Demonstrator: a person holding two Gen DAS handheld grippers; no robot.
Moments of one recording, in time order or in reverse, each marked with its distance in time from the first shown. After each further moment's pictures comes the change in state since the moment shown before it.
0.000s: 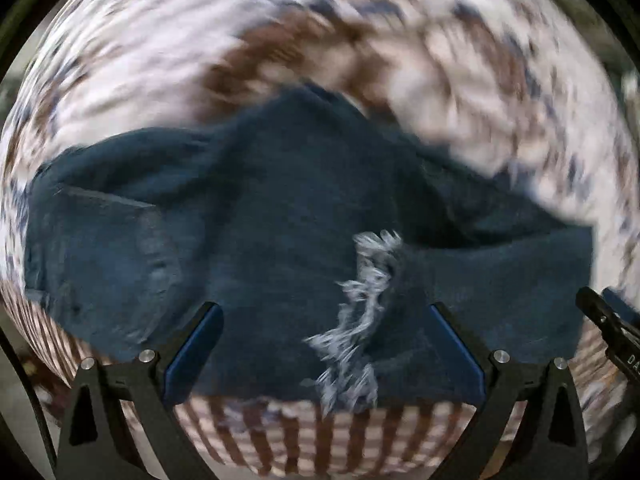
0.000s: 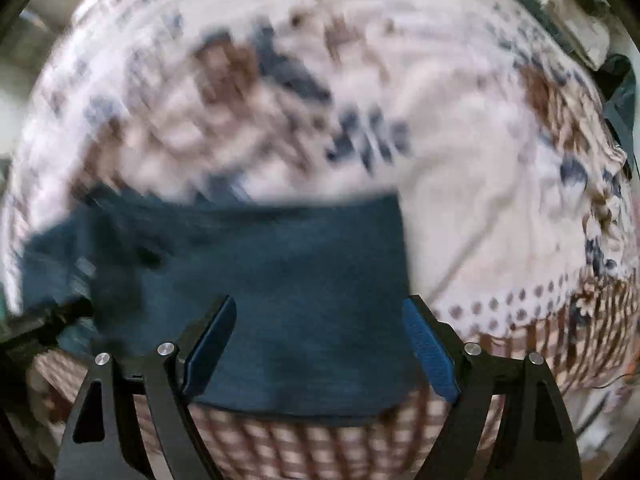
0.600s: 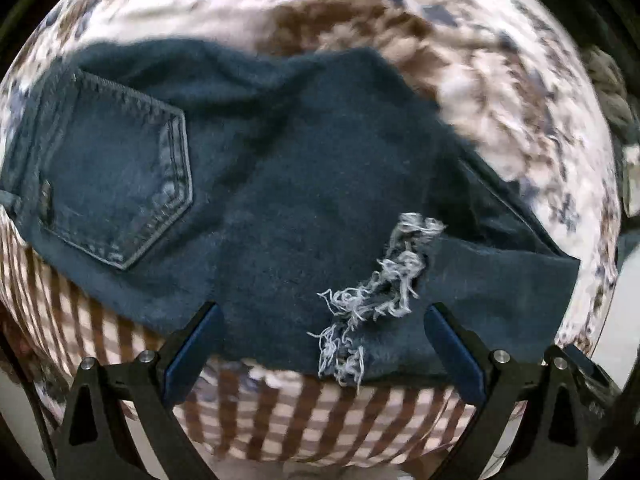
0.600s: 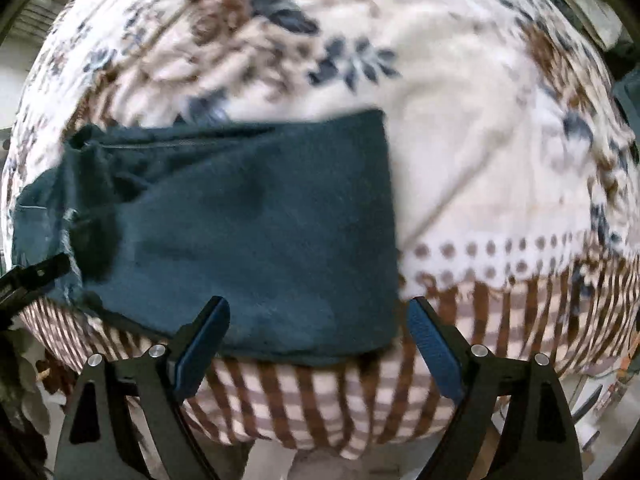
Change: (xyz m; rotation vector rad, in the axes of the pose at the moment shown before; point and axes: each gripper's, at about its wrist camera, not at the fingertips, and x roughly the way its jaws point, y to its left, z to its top) left arm -0.004 0.049 -0.029 -0.271 0.022 -0.154; right arm -0.027 -0.046 -0.052 -0.021 0.068 0.050
